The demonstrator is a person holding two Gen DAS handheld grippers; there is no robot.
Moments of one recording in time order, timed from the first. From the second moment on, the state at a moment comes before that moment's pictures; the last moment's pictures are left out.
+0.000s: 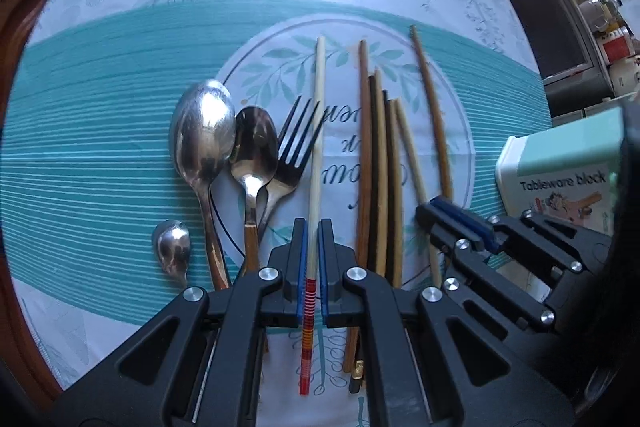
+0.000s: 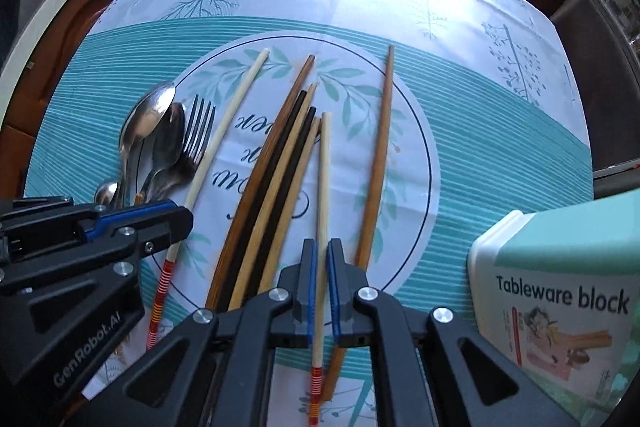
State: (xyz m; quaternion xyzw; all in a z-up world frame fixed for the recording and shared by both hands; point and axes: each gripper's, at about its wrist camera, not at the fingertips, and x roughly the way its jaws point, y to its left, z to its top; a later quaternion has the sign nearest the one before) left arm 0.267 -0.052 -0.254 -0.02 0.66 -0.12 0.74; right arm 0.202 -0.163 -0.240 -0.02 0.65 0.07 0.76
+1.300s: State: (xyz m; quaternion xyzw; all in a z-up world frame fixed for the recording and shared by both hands) left arm 0.173 -0.238 0.020 -0.04 0.30 -0.31 0.90; right arm 0.071 -0.378 0.000 0.19 0.14 0.03 0.97
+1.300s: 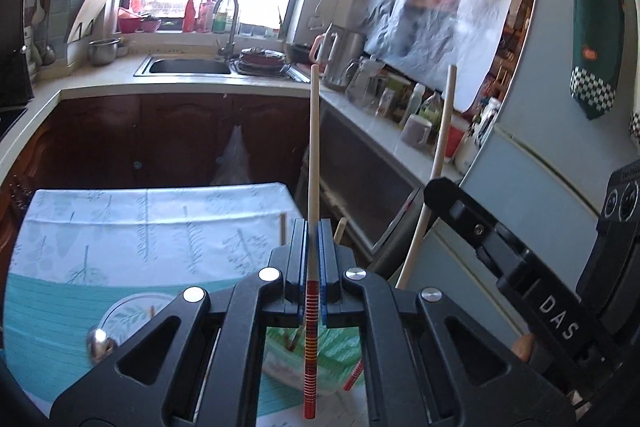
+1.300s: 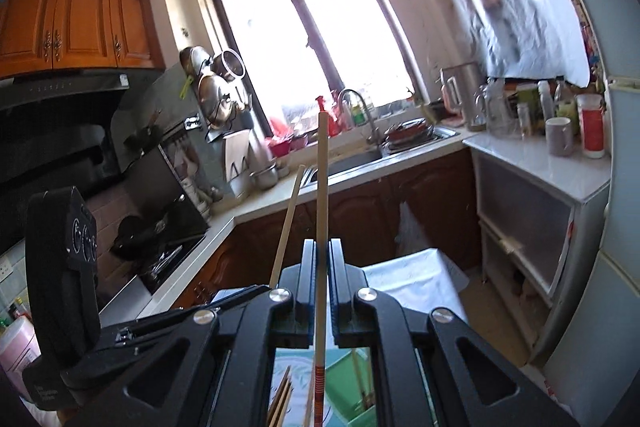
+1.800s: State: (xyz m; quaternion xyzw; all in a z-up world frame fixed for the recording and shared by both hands) left arm 0.218 -0.240 -0.021 -0.08 0.28 -0.29 0.91; right arm 0.094 -0.374 -0.023 0.15 0.11 -0.01 0.98
